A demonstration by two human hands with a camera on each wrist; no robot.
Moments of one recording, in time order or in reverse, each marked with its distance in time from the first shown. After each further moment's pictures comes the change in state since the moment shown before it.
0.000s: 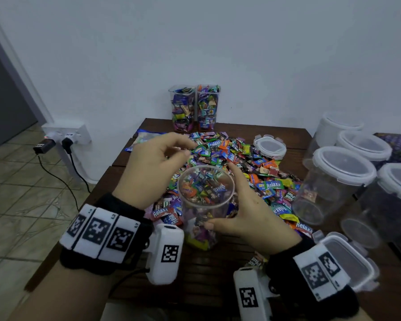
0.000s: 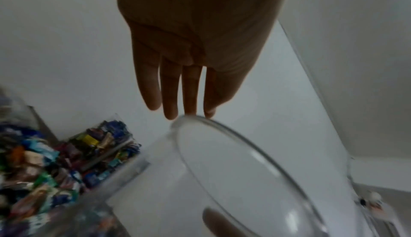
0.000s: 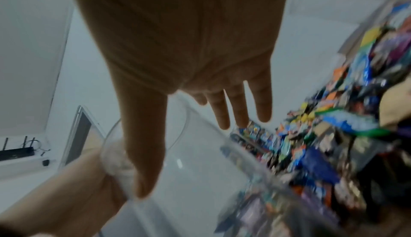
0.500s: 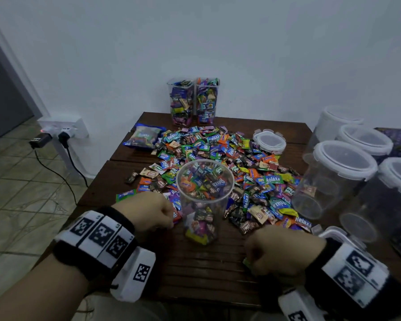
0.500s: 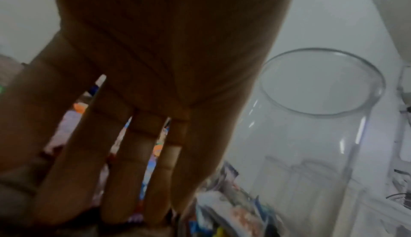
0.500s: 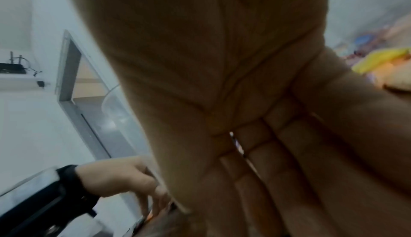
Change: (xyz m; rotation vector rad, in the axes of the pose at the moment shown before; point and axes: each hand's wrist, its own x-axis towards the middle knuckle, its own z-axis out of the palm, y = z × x) left_hand -0.020 -0.061 -0.001 0.711 -0.926 -0.392; right_hand -0.025 0.018 -0.018 -0.705 -0.718 0.282
